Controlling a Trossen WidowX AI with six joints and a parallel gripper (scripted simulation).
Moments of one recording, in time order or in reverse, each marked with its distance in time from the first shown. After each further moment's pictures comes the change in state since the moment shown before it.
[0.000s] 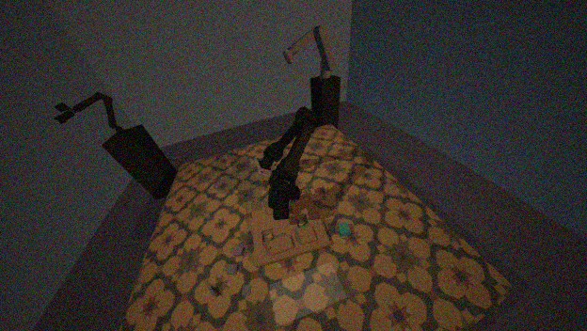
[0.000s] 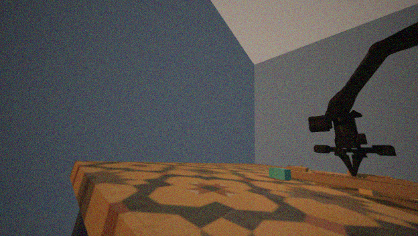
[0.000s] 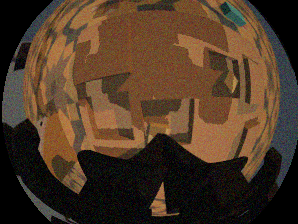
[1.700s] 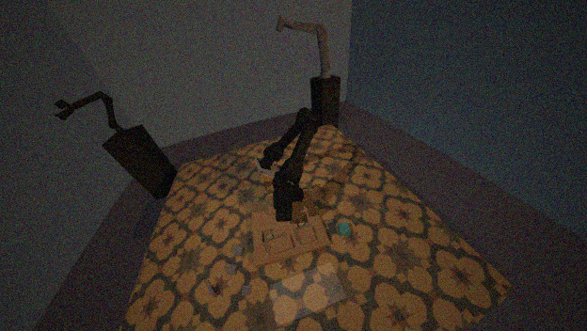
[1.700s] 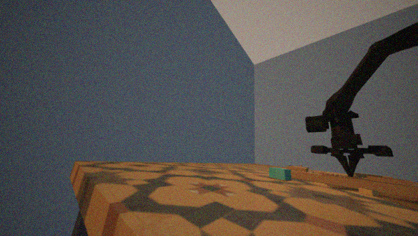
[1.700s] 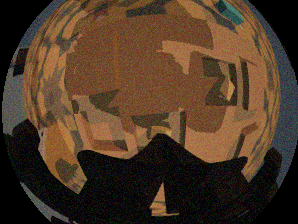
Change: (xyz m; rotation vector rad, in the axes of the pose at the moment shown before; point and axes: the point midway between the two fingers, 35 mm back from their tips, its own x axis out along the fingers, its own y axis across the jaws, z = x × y) arm 0.004 -0.006 0.013 0.037 -0.001 0.004
